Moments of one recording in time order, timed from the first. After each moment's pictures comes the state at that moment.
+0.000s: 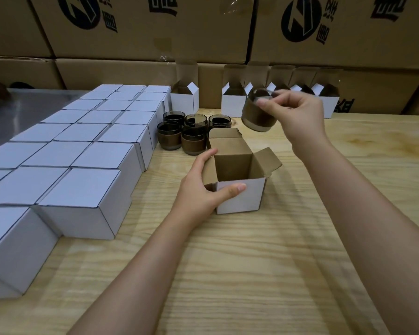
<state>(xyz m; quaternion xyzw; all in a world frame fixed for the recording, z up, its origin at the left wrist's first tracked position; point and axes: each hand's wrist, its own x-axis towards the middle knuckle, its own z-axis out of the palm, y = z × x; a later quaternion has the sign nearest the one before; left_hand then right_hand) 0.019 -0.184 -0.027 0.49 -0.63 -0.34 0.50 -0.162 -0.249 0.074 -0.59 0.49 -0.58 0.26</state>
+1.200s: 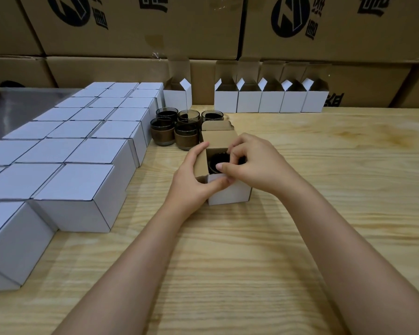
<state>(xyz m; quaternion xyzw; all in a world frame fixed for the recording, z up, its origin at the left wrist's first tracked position) 0.019 -0.185 -0.028 0.48 -0.64 -0.31 0.51 -0.134 -0.187 0.042 -0.78 0.55 -0.25 0.15</state>
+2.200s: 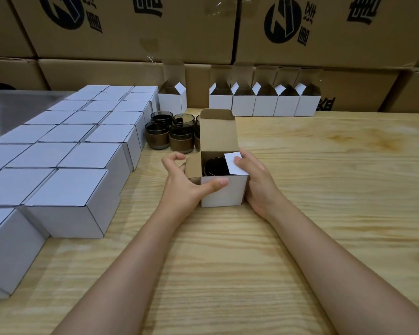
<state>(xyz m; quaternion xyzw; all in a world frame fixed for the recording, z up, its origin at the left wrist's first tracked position) 0.017 -0.184 -0.028 0.51 -0.59 -0.35 0.53 -0.142 -0.203 -0.017 -0.47 0.37 -0.54 0.59</state>
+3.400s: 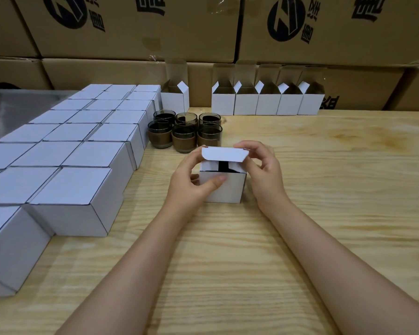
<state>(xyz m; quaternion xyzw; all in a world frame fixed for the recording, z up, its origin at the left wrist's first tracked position) 0.013 -0.181 -0.023 0.44 -0.61 -0.35 0.55 -0.137 -0.197 -0.010 -0.57 0.43 -0.61 0.34</state>
